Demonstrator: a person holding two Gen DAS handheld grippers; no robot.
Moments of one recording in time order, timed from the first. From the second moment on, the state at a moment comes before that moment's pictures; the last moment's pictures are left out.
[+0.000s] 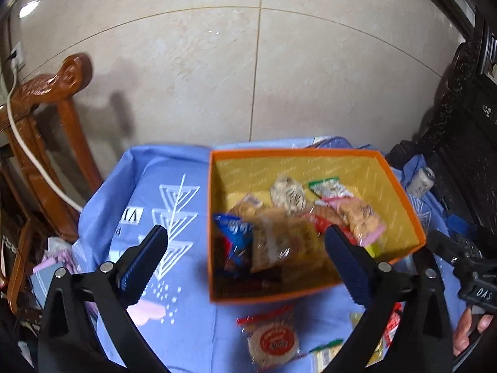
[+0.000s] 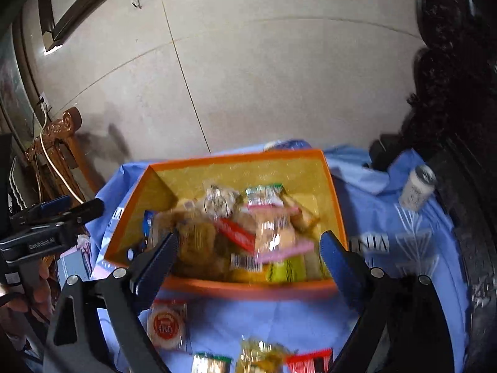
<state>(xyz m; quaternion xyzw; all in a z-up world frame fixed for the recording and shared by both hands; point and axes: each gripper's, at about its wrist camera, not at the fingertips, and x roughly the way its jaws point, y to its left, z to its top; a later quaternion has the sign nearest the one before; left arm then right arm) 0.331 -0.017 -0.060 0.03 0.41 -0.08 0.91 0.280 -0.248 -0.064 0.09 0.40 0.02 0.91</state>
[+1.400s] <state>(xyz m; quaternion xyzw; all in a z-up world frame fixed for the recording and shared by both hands) 0.238 0.022 -0.170 0.00 0.53 -0.04 0.85 0.176 -0.228 -0.204 0.17 0.54 -0.01 0.82</state>
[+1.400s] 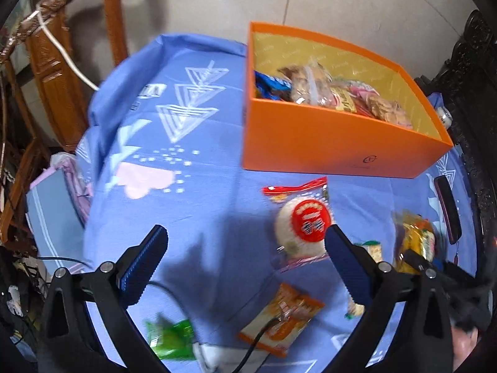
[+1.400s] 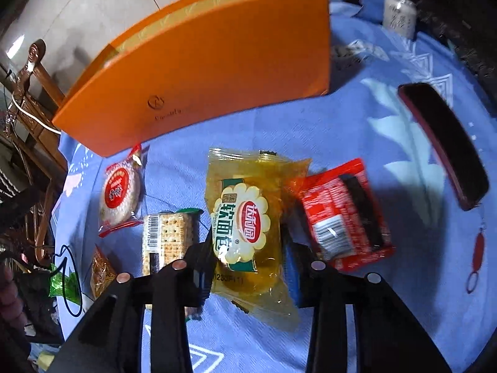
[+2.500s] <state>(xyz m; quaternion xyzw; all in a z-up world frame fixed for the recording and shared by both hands) 0.264 -0.068 -0.213 0.03 0.57 -0.05 0.82 0.155 -0.240 -0.173 0.19 0.51 -0.01 0.84</state>
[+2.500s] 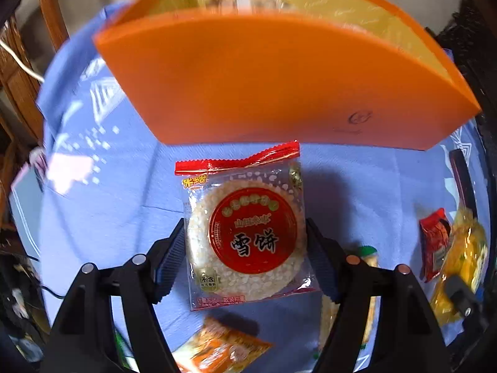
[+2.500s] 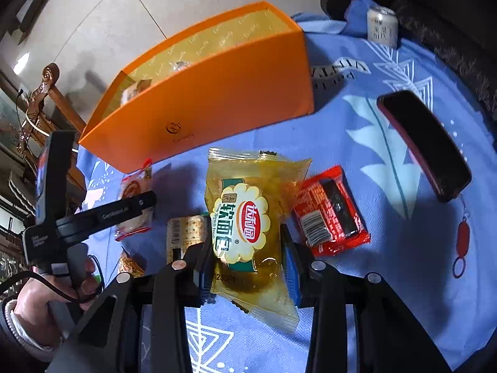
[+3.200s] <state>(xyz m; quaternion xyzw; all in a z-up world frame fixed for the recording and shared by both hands) 0.250 -0.018 -0.061 0.01 0.42 -0.05 0.91 0.202 -0.221 -0.060 0.12 0.40 0.04 0.91</state>
